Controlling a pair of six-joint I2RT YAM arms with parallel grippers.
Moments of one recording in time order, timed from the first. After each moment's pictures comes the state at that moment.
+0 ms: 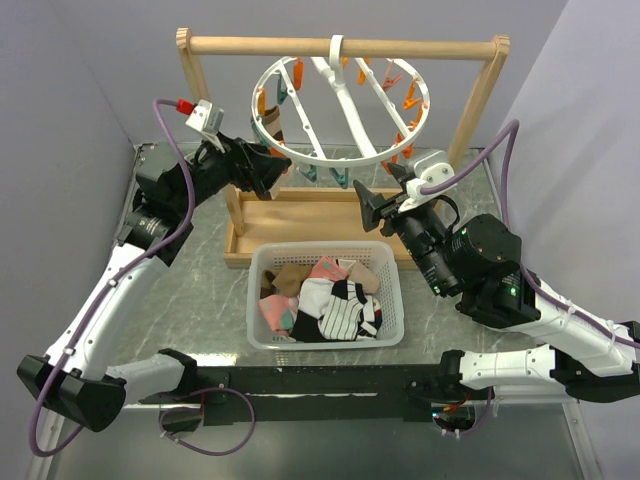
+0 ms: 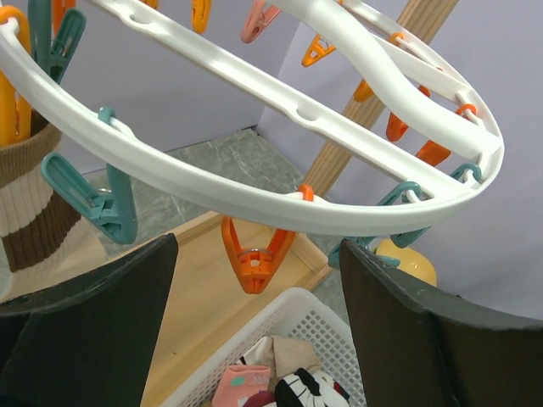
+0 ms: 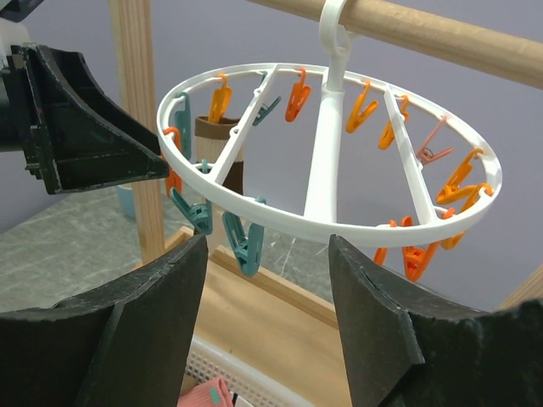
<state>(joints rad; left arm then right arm) -0.39 1.15 1.30 -0.04 0.42 -0.40 1.25 1.00 1.43 -0.15 0.76 -0.35</state>
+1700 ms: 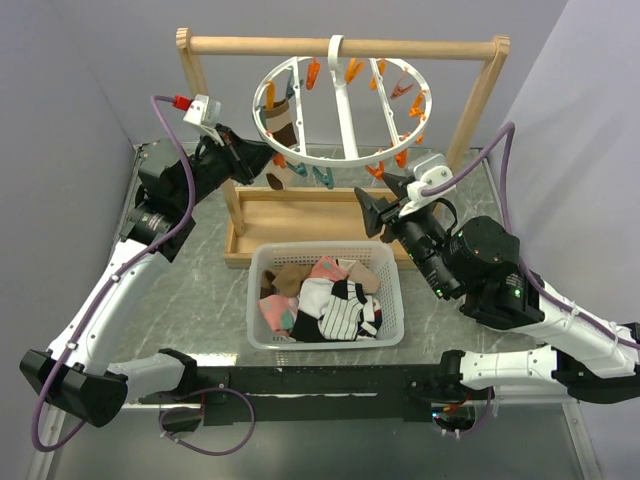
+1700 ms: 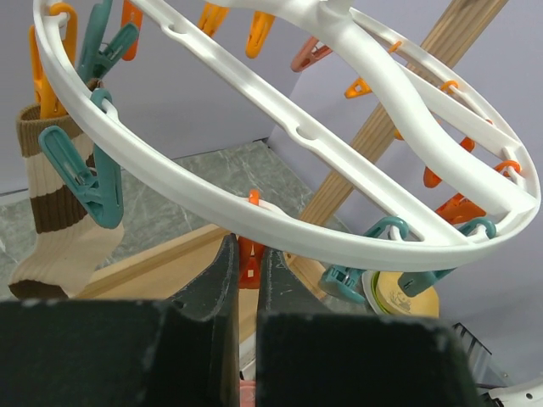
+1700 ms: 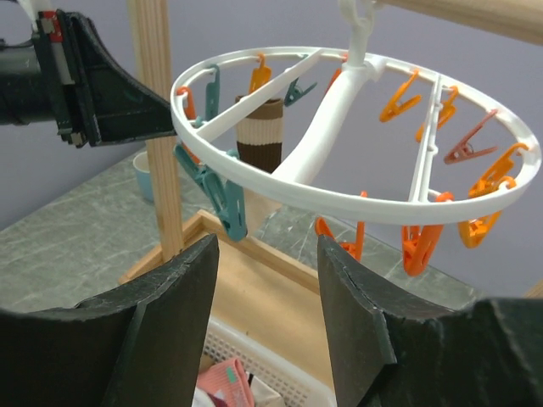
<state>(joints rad) -0.39 1.18 1.32 -0.03 0.35 -0.44 1.25 0.99 1.42 -0.22 0.74 -0.28</state>
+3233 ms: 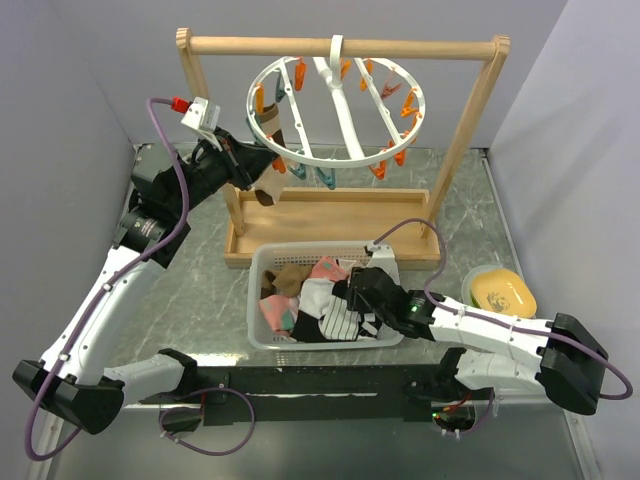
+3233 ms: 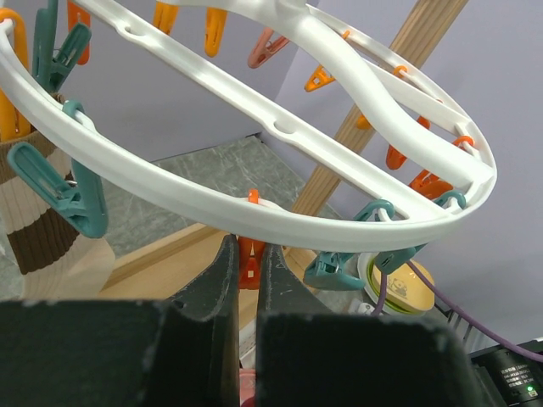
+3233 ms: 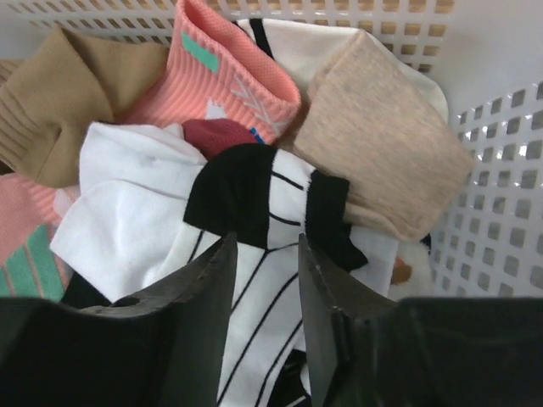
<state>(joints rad) -0.41 1.14 1.34 -0.09 0.37 -0.41 0.99 1.09 0.55 -0.23 0.42 0.77</state>
